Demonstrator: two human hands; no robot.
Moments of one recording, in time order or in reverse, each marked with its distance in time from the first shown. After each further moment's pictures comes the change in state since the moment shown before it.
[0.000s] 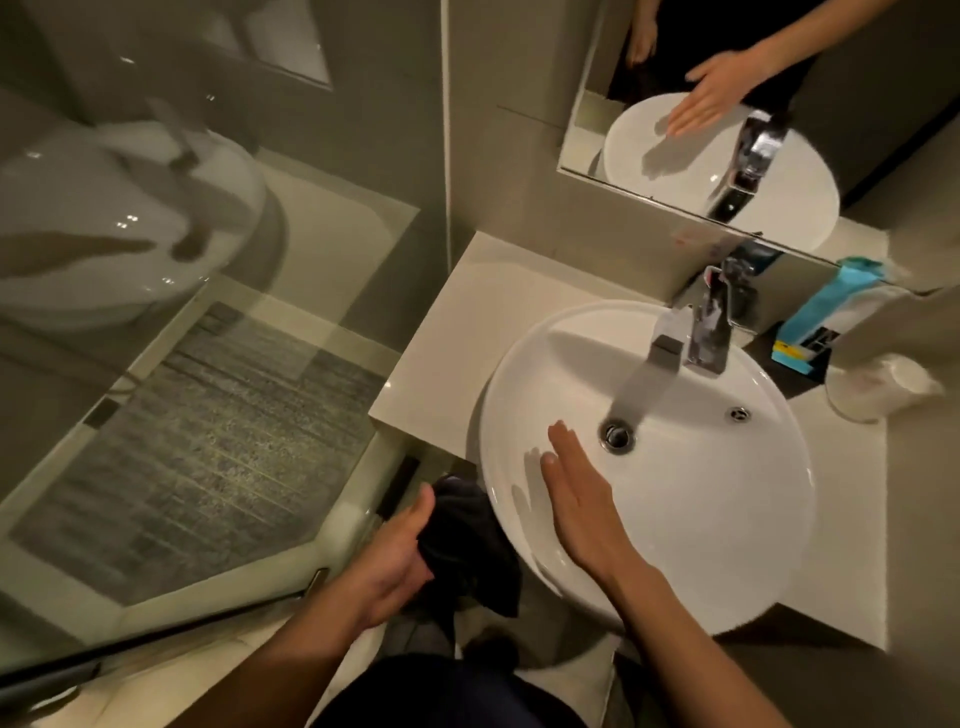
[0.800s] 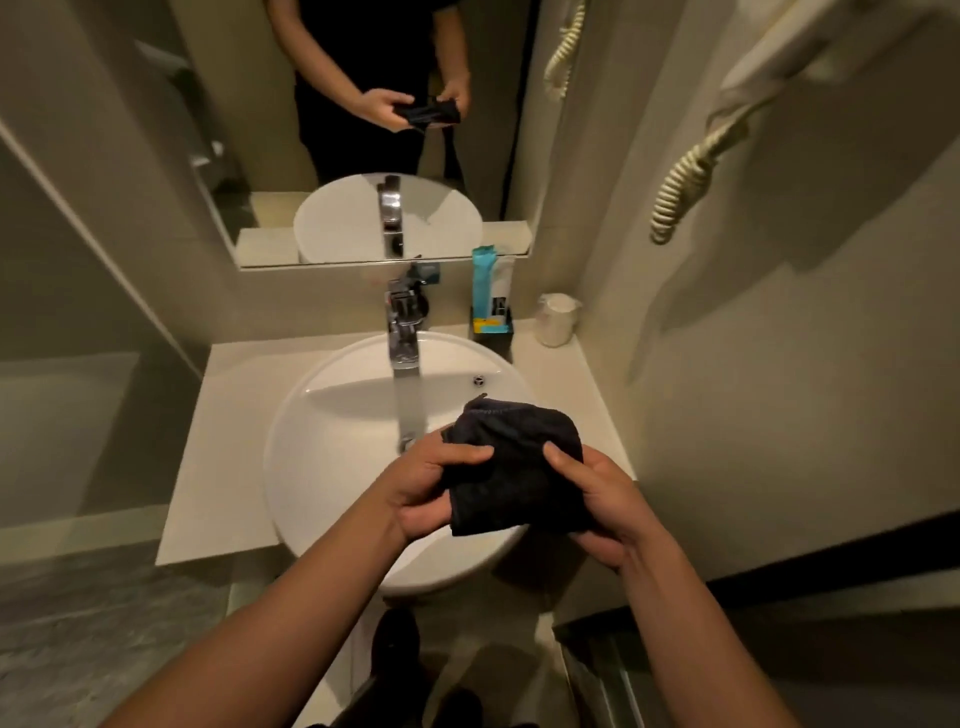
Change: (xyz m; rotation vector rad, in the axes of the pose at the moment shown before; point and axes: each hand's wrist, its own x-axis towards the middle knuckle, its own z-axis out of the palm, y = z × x) left_hand -0.028 0.000 0.263 0.317 -0.800 -0.142; right_hand -0.172 0.047 -0.162 1.217 0.357 0.181
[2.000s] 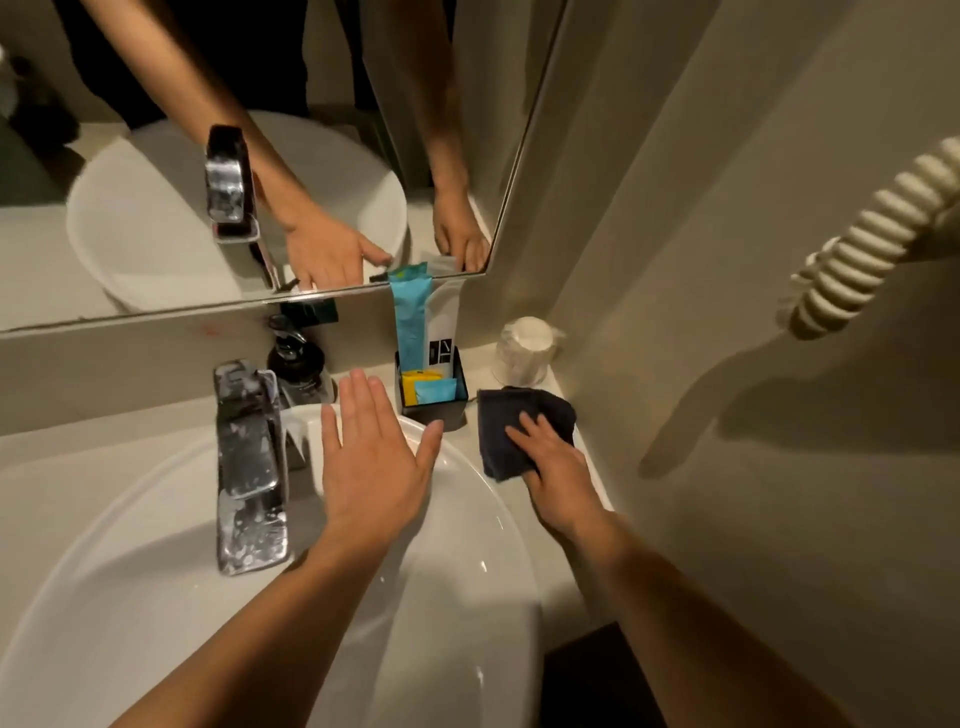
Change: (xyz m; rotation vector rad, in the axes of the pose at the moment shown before) left_hand 0.283 0.046 -0.136 1.966 0.855 0.225; right_hand 0.331 0.001 -0.144 -1.531 0.259 -0.256
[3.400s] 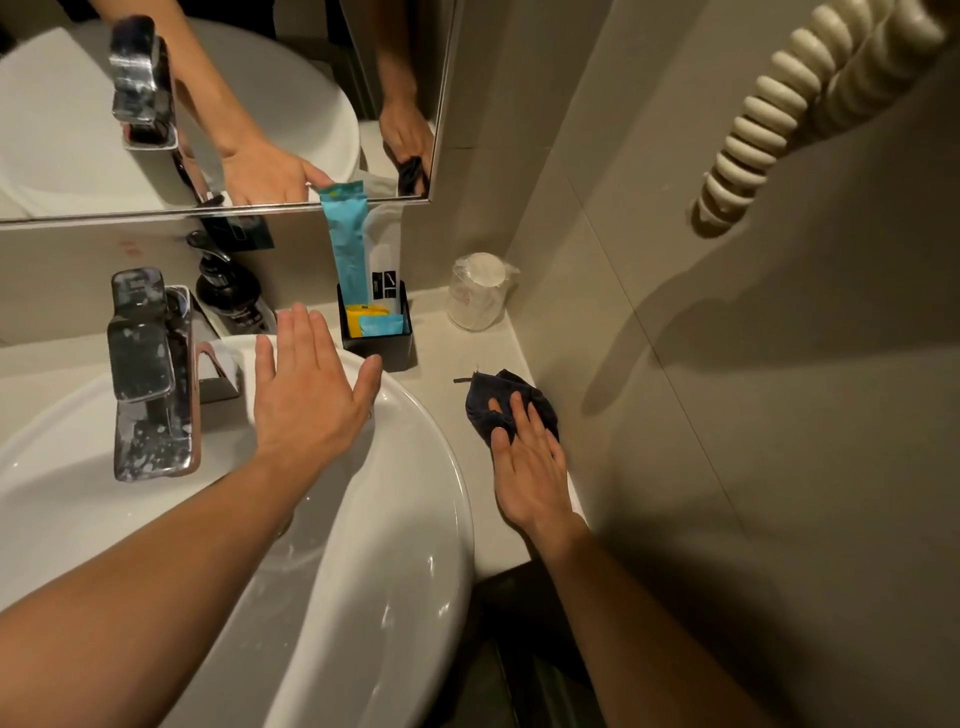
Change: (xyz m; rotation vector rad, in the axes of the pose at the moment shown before) left_hand -0.002 0.000 0.004 0.078 0.054 0.028; right_hand -0.078 0.012 0.007 0.064 0.024 0.184
